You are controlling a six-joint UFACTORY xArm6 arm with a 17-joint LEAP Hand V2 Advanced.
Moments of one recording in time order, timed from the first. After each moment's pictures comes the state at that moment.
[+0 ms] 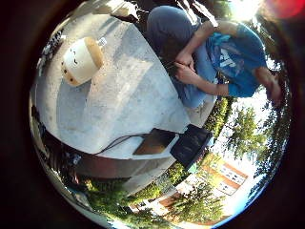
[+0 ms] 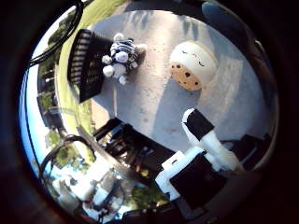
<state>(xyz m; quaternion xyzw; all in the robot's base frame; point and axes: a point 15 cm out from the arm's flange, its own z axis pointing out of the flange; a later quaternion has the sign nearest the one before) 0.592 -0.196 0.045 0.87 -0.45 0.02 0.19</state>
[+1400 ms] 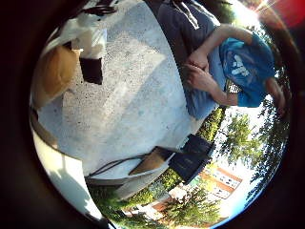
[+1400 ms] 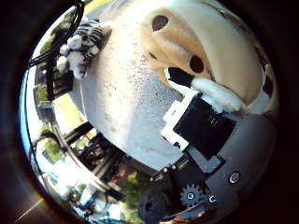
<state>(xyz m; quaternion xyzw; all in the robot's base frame) 0.590 -0.205 -0.014 0.88 -0.44 0.02 0.18</state>
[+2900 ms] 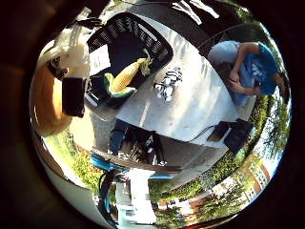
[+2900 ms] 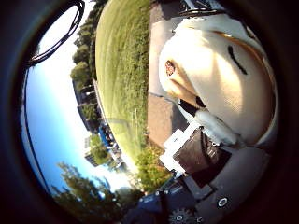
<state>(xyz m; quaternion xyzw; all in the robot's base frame) 0.468 0.294 0.174 0.81 -0.54 -0.22 0.01</state>
